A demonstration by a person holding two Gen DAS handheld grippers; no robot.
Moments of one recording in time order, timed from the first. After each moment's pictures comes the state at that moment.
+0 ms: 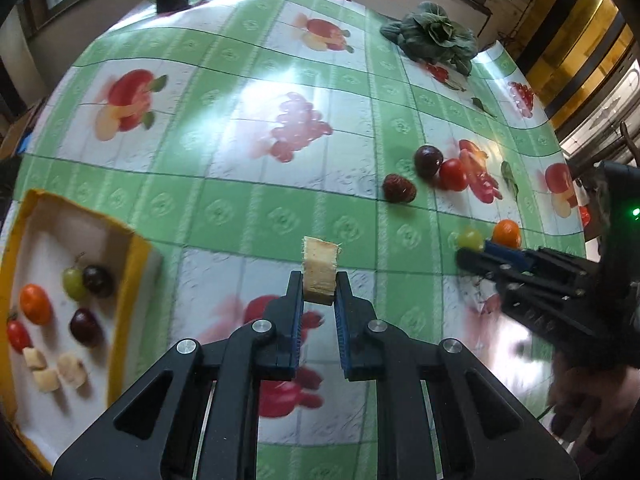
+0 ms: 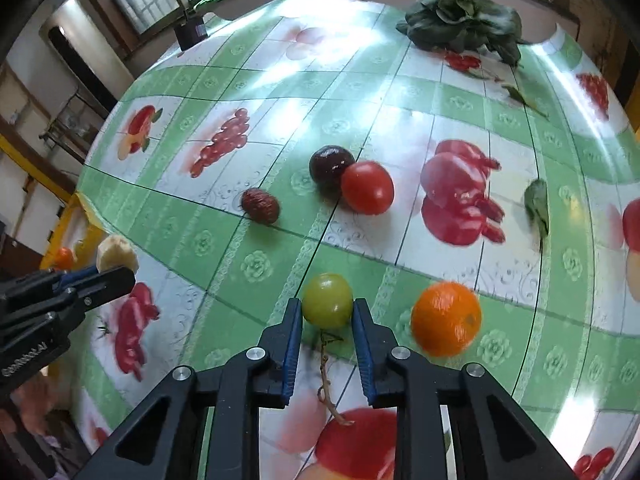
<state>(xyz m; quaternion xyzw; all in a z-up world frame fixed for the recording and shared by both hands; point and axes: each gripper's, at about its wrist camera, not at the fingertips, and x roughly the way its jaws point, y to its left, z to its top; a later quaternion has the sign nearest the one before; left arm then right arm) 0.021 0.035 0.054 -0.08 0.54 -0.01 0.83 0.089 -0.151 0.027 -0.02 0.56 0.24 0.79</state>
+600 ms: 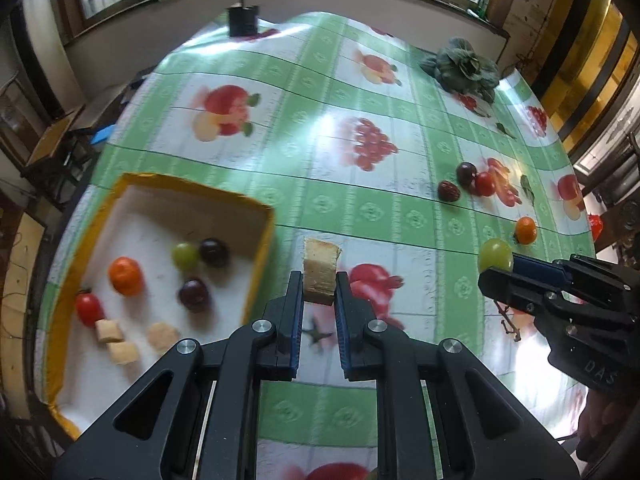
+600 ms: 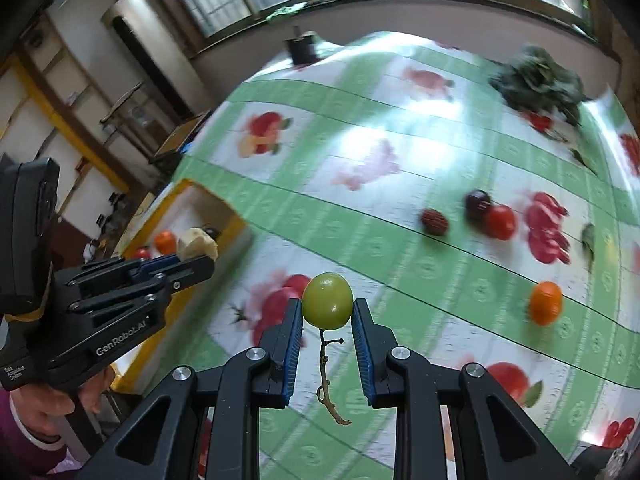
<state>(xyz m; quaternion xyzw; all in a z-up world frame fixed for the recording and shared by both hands) -0.044 0.096 0.093 -0.07 0.51 0.05 0.86 0.013 -0.075 0.099 -0.02 0.52 0.33 0.79</state>
